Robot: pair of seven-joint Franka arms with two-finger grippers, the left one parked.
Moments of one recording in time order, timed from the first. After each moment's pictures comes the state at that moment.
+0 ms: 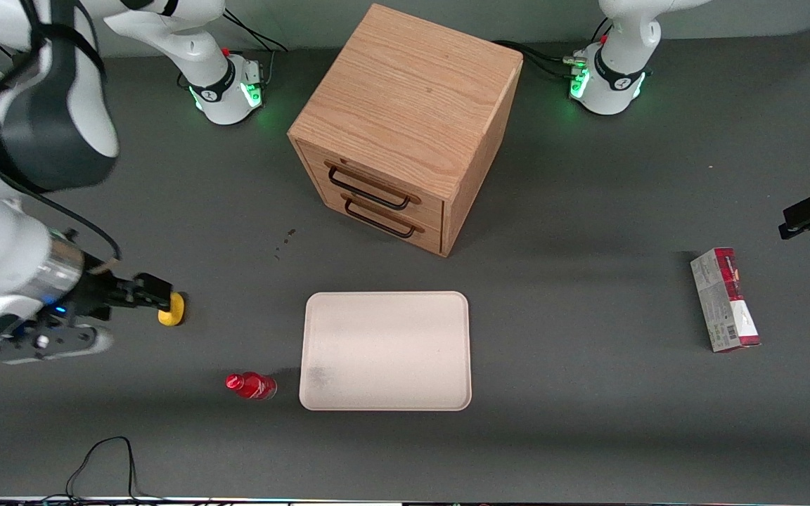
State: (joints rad) arm 0.21 0.58 0.00 -0.94 -0.01 1.56 0.11
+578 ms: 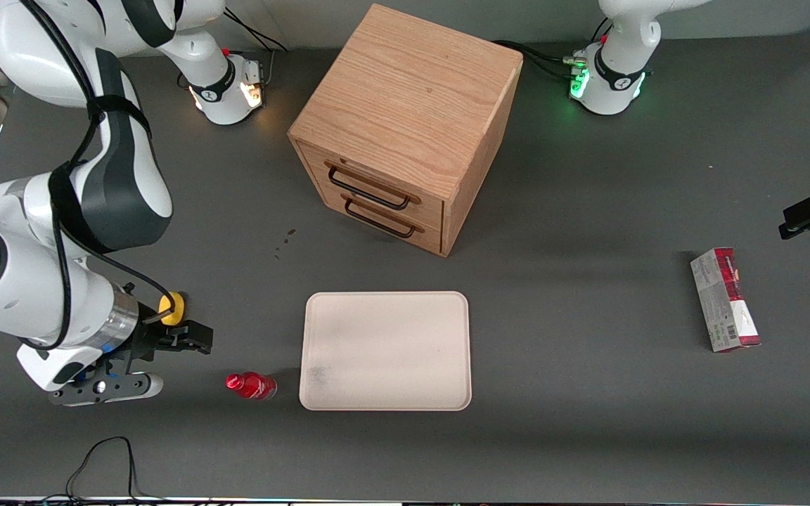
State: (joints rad) arm 0.21 0.70 0.00 -0.90 -0.01 1.67 0.12
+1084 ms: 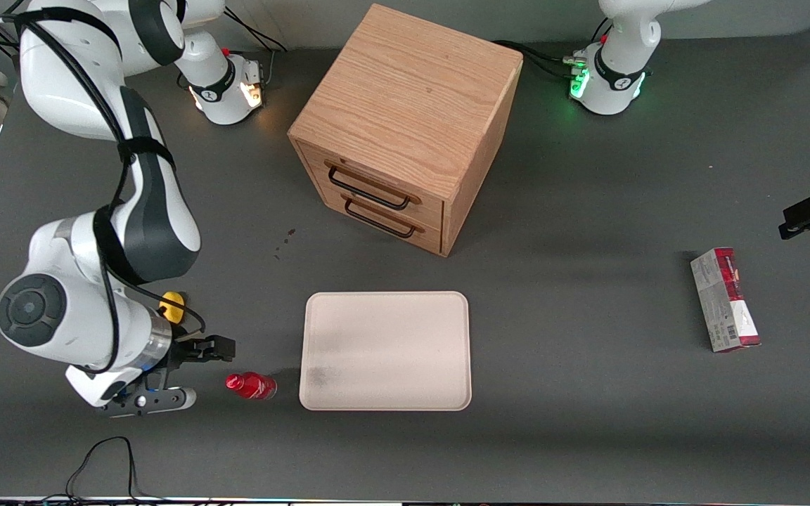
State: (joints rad) arm 0.21 0.80 0.02 -0.90 -0.01 1.72 0.12
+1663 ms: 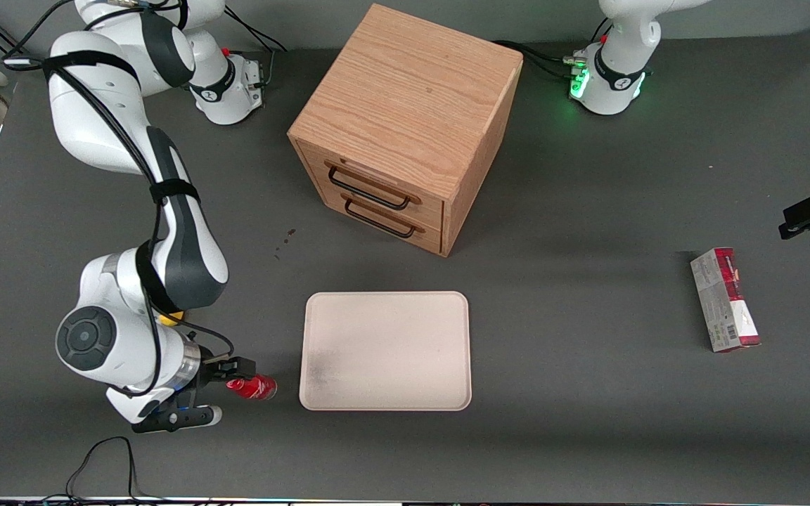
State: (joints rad) arm 0.20 0.91 0.02 -0.89 -0.01 1.87 0.12
